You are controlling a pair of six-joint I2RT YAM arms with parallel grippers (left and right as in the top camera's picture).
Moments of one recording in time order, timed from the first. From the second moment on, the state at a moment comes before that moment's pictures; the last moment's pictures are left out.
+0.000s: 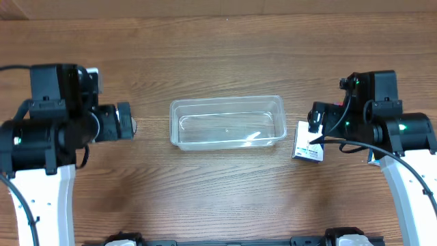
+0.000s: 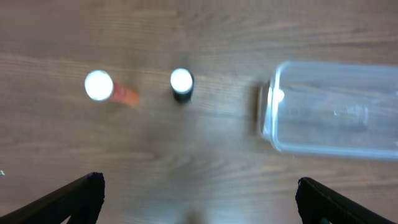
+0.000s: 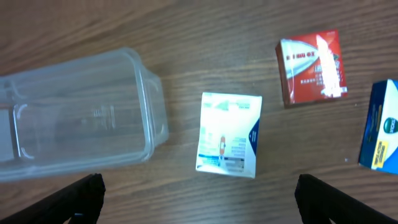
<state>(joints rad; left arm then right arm) 0.06 1.27 1.60 -1.39 -0.01 -0.05 0.04 1.24 1.27 -1.14 -0.07 0.23</state>
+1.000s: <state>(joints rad) 0.06 1.95 1.61 -1.23 -0.09 0.01 -0.05 1.30 1.28 -1.15 -0.10 0.23</state>
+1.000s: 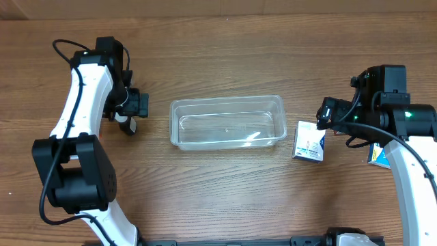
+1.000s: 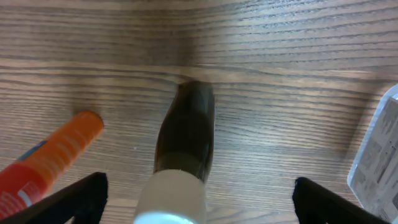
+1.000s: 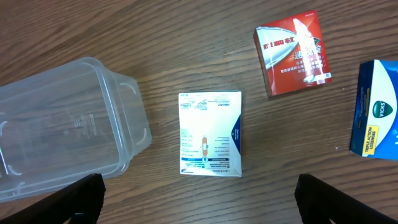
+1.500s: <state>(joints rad) 0.06 1.96 1.61 -1.30 -0.09 0.03 -0.05 1.30 1.28 -1.15 -0.10 0.23</state>
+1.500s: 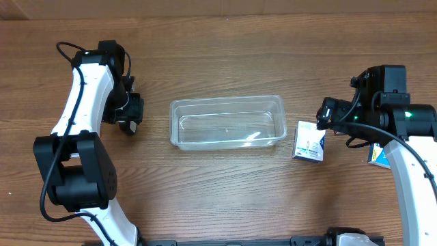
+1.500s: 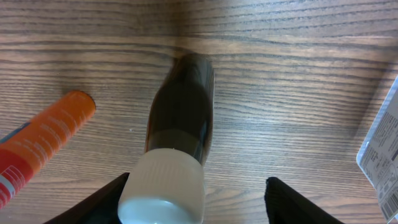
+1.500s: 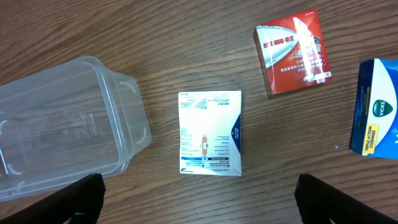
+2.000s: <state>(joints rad) 0.06 1.96 1.61 -1.30 -0.11 0.03 -0.05 1.30 1.28 -1.16 -0.10 0.23</state>
